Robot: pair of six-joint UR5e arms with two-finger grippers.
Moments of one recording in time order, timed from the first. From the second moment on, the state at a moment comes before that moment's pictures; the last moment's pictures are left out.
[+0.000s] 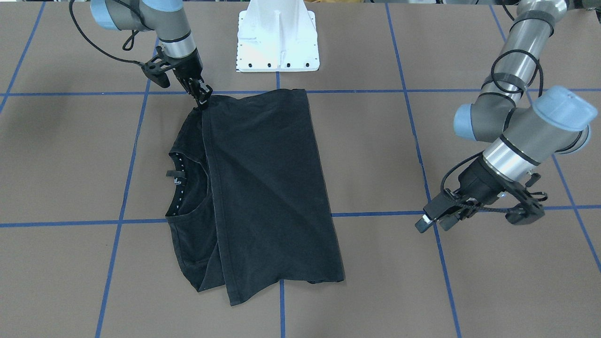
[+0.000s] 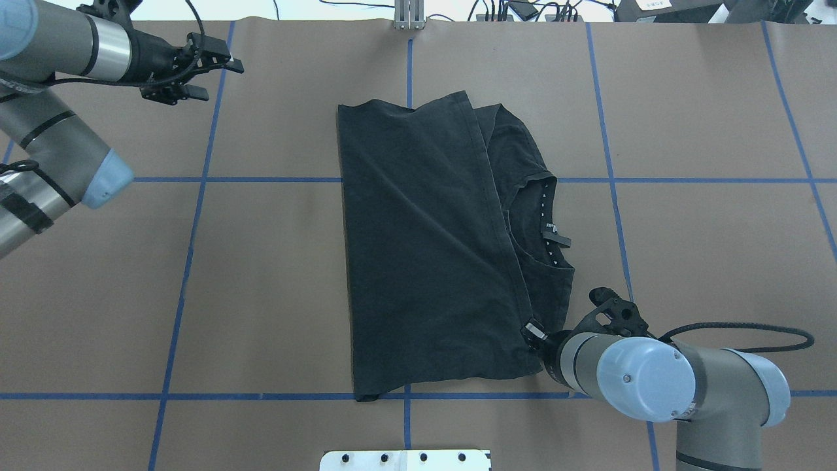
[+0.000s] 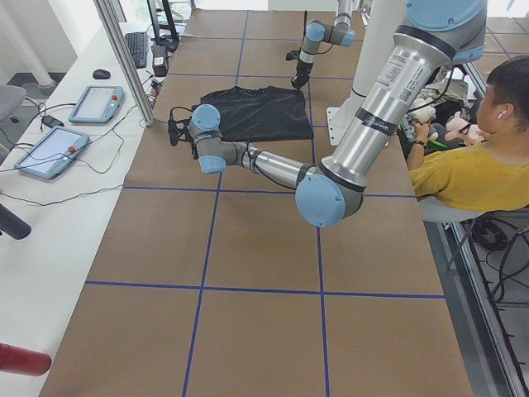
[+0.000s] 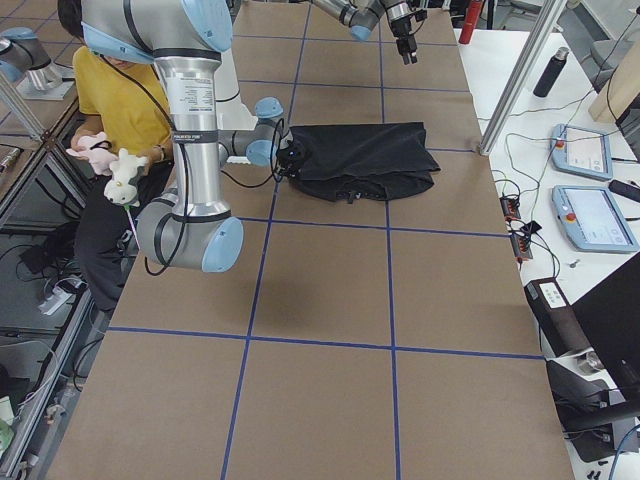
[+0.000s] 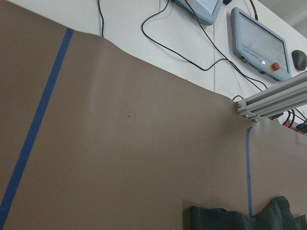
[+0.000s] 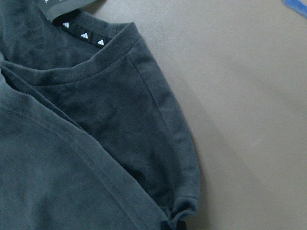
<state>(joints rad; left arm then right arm) -1.00 -2.04 -1.36 -2.64 -2.17 -1.52 0.20 -1.44 2.05 -1.29 1.51 2.19</state>
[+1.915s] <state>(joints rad) -0.31 -1.82 -1.81 -2.42 -1.84 -2.06 0.16 -1.43 2.13 -1.38 1.53 2.20</state>
